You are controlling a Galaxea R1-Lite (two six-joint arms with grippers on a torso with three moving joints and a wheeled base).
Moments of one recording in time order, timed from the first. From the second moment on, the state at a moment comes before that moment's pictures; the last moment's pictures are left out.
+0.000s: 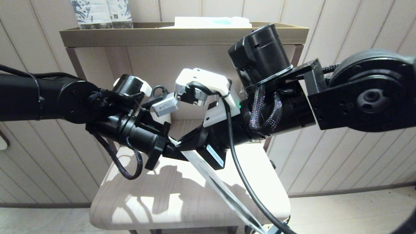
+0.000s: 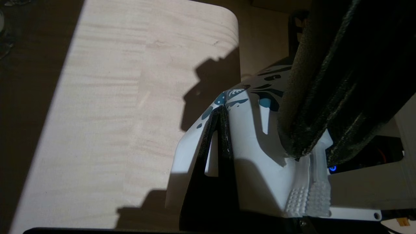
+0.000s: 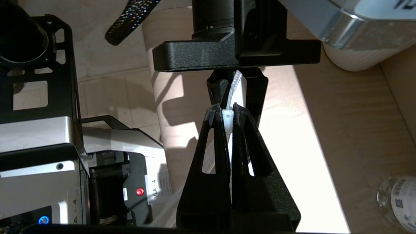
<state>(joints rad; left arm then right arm) -0.46 1.87 -1.45 0.49 -0.96 0.70 0.84 1.84 -1.71 0.36 0.34 -0.41</state>
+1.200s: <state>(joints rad) -0.46 1.86 -1.45 0.49 -0.96 0.70 0.83 1.77 -1.60 0.36 0.33 -0.41</state>
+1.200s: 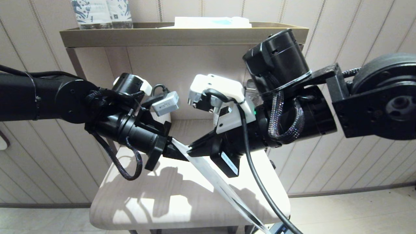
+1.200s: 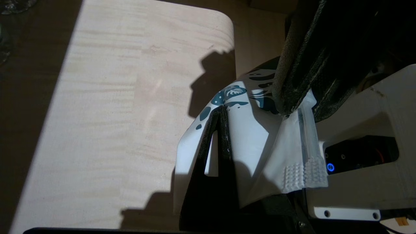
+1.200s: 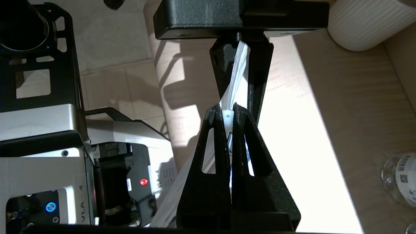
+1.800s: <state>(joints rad) -0.46 1.86 -1.46 0.50 -0.96 0.70 0.80 1.68 -1.49 0.36 0.33 -0.41</state>
